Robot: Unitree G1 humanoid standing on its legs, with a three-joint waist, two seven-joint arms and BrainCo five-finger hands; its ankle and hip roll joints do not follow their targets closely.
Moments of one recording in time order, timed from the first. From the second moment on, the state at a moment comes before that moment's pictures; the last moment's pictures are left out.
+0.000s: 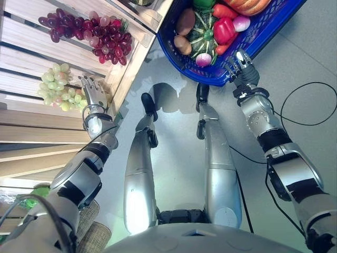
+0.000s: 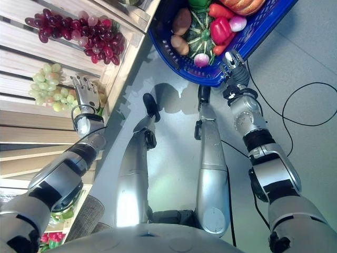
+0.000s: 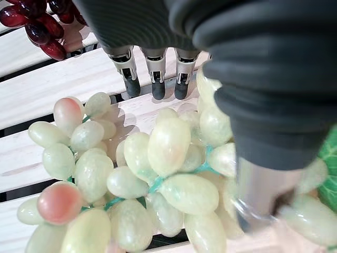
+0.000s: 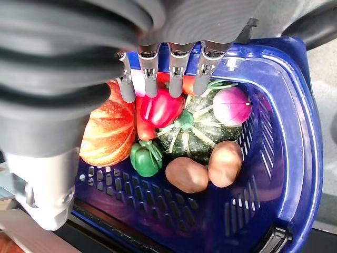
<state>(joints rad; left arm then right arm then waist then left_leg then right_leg) -0.73 0.44 -0.75 1.07 1.44 0.77 0.05 -0.76 -0.49 0.32 0.74 1.12 -0.19 -0.01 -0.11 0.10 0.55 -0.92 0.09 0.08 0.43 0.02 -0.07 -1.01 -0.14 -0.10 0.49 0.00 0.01</state>
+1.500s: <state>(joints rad) -0.73 0.68 -0.34 0.63 0.17 0.13 0.74 -0.53 -0.53 0.28 0.28 0.74 -0.20 -0.05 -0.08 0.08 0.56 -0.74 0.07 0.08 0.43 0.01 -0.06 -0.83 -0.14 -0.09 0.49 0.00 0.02</state>
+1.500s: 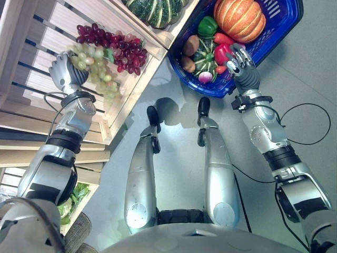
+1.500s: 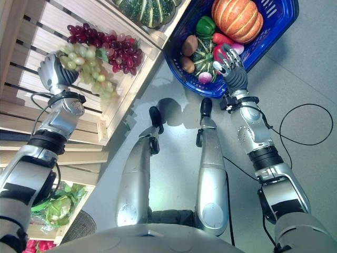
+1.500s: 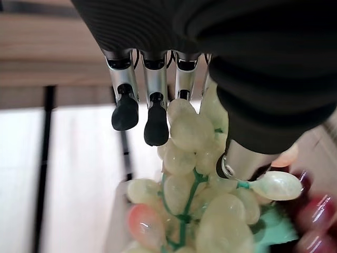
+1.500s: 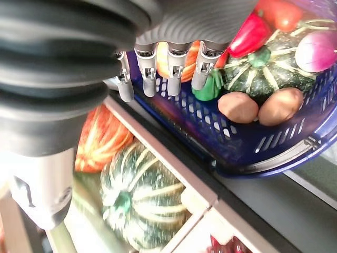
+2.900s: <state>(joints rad) -0.76 0.56 -0.32 0.31 -0.13 0.18 0.48 -0.78 -0.45 0.40 -0.06 0.62 0.03 0.00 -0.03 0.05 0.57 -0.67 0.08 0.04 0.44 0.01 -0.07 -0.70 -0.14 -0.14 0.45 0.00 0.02</state>
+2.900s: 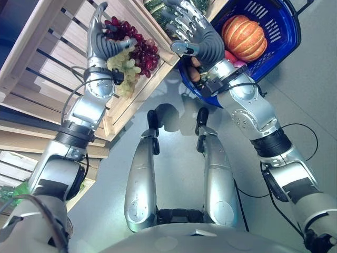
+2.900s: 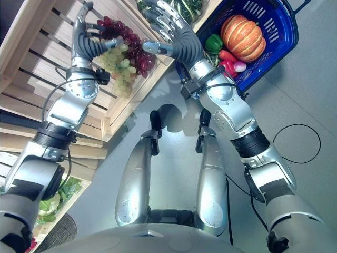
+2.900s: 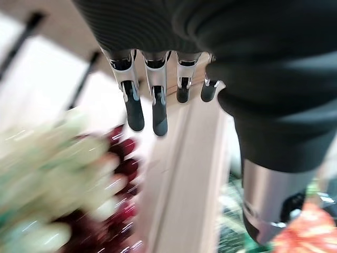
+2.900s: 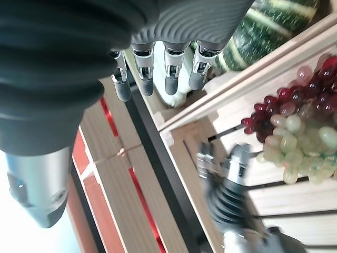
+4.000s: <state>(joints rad) -0.75 0.34 -0.22 0.69 -0.46 0.06 1.10 -0.53 -0.45 0.36 0.04 0.61 -0.16 -0.12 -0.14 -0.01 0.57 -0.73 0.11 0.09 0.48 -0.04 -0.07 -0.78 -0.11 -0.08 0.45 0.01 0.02</state>
